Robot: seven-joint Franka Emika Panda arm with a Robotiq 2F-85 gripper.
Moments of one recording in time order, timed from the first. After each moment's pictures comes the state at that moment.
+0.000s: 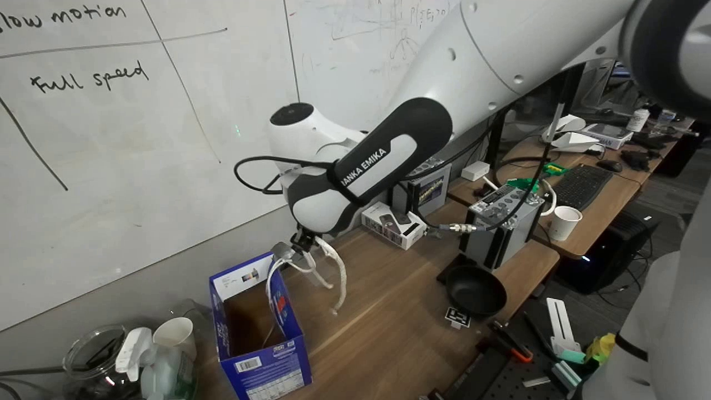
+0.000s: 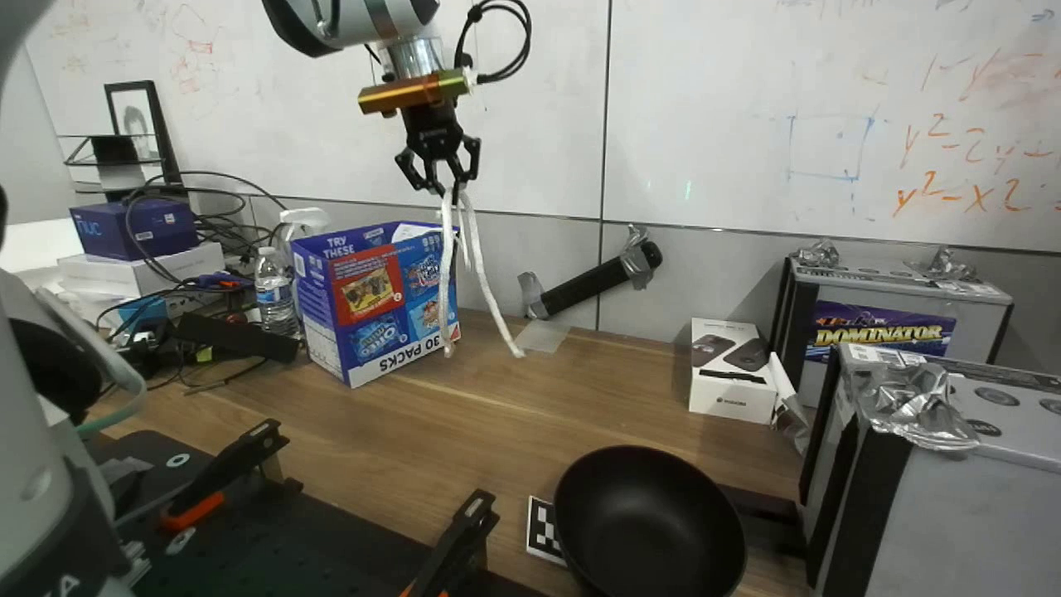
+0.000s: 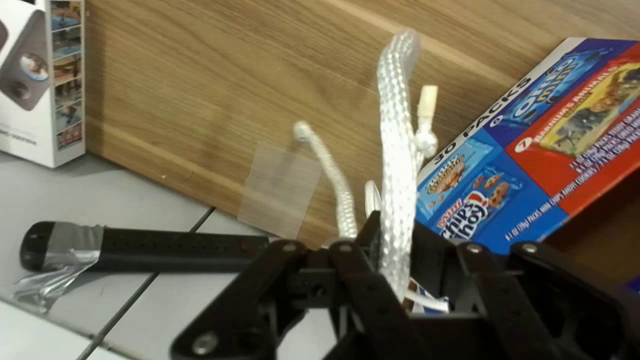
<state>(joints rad) 0.28 0.18 0.04 -2.13 -0.30 2.44 0.10</state>
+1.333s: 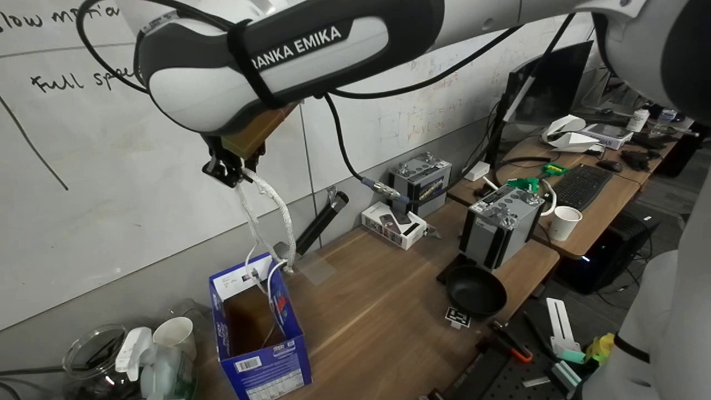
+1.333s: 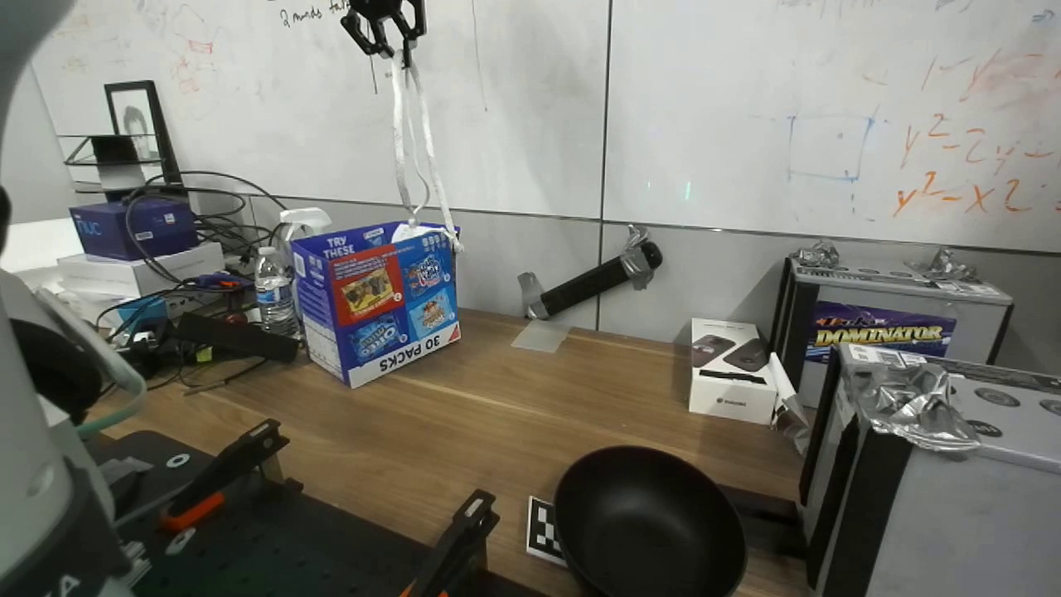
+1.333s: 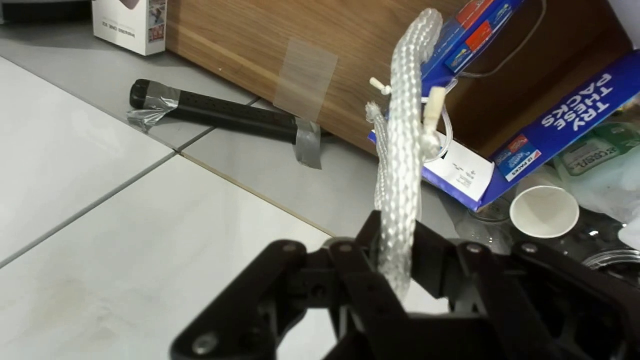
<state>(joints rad) 0.33 0.20 0.20 -1.60 -0.41 1.94 0.21</state>
